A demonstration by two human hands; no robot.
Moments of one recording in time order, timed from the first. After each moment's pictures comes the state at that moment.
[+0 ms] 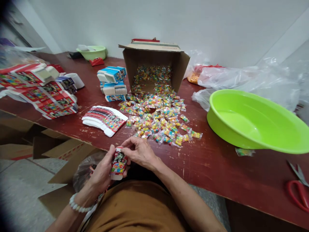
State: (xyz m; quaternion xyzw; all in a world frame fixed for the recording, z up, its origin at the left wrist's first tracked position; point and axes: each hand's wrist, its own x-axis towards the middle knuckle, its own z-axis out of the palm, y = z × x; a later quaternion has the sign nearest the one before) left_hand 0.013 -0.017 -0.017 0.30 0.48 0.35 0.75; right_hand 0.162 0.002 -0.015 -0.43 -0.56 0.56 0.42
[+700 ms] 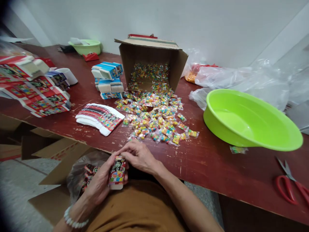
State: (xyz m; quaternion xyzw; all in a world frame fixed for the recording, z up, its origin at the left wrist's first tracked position) left_hand 0.009 -0.043 -0.033 0.25 0.44 0.38 0.77; right_hand 0.176 -0.005 -0.037 -0.43 -0.73 0.35 0.41
